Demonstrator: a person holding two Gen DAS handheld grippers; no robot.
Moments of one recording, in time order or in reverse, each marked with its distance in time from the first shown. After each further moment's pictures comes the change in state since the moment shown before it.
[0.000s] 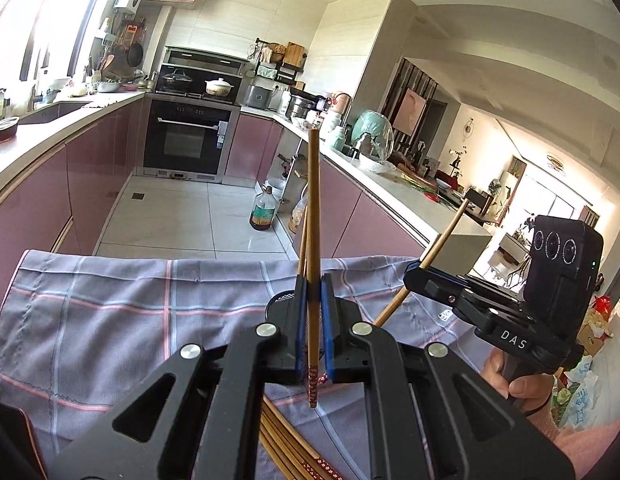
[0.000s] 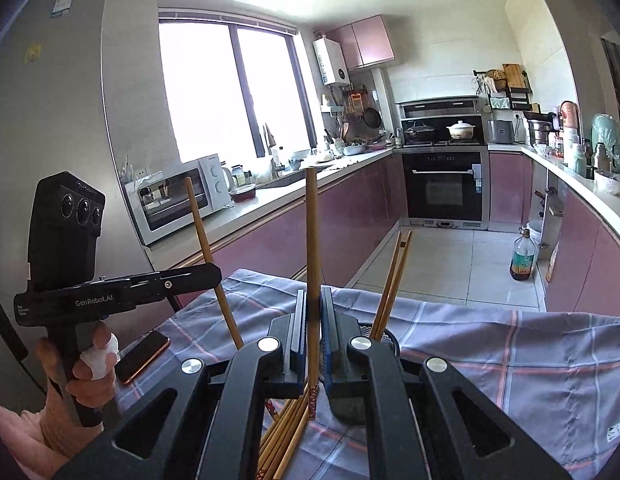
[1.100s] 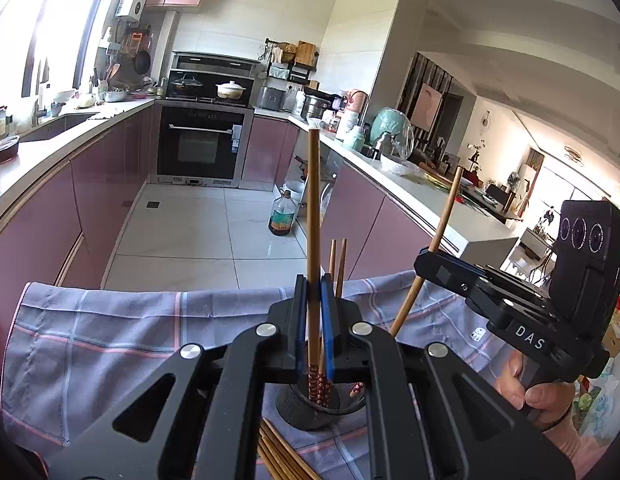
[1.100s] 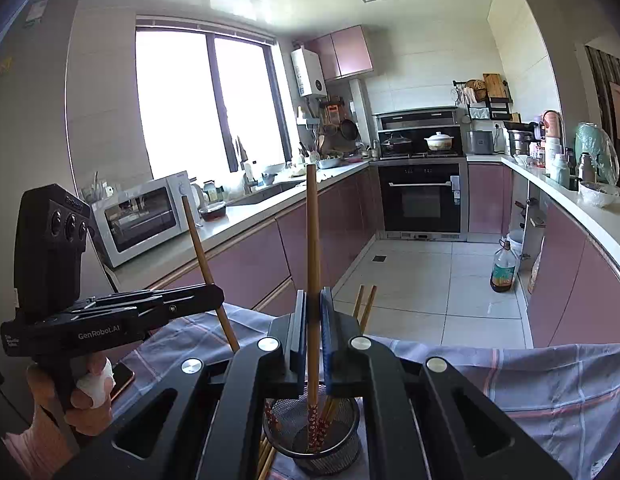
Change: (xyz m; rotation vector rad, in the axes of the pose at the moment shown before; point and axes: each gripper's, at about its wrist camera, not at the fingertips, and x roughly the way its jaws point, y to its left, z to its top) left arm 0.057 -0.004 0.048 0.033 0.020 0.074; right arm 0.040 -0.023 0.029 0.010 -0.025 -0.092
